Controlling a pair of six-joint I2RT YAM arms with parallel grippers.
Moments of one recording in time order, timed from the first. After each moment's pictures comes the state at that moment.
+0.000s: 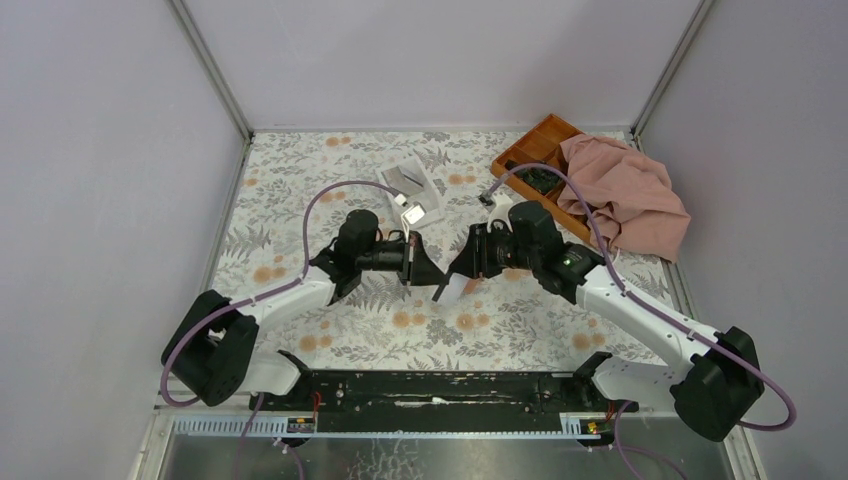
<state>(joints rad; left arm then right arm) -0.59 1.35 0.65 0.38 0.85 -0.60 0.68 1.15 0.84 -0.25 -0.37 0.51</state>
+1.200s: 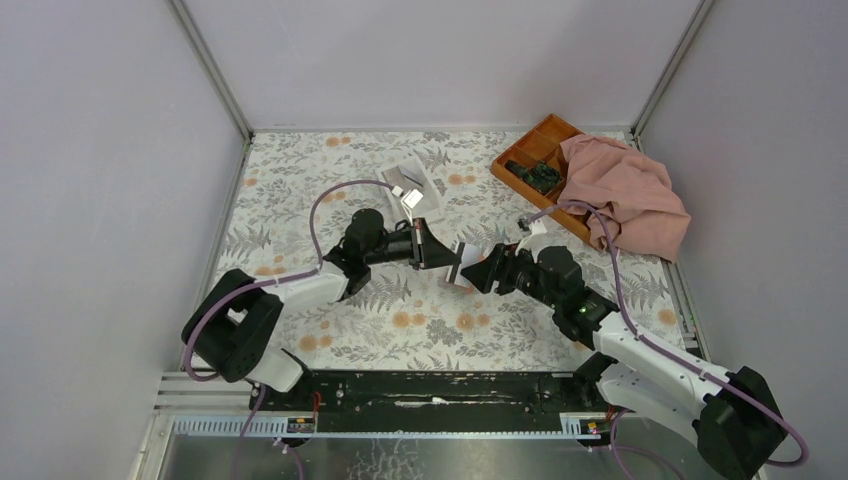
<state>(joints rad) -0.60 1.48 0.66 0.67 0.71 -0.90 0.66 0.89 0.42 0.17 -0.17 0.64</state>
